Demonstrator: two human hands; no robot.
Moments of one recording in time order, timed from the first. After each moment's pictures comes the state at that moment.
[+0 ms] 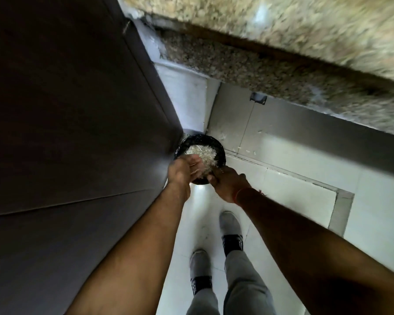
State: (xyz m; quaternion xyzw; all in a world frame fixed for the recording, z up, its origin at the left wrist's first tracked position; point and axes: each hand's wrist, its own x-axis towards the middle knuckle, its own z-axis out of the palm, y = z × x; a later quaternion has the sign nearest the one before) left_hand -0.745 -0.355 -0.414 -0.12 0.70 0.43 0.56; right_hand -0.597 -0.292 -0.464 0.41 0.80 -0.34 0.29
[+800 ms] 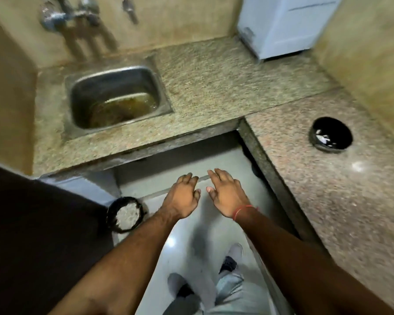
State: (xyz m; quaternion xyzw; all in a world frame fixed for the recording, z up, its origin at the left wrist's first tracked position) left_hand -0.416 -0.404 -0.030 0.79 0.54 0.04 0.29; right_hand -0.231 -0.430 -0.026 0.67 0.72 -0.18 -0.02
